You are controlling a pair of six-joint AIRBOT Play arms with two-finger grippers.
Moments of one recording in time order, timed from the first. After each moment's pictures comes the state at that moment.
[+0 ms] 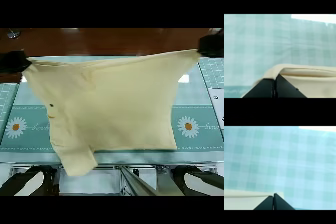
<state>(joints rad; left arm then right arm) 0.11 -1.02 1.26 1.25 -1.03 -1.51 -0.03 -1.30 1.70 -1.48 1.33 1.50</state>
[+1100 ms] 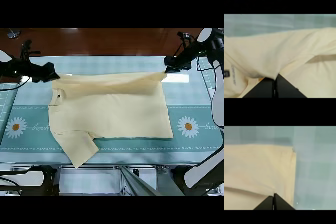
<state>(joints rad) 0.17 -1.53 1.37 0.99 -1.16 -1.35 -0.08 -1.92 2.00 -1.30 1.50 1.53</state>
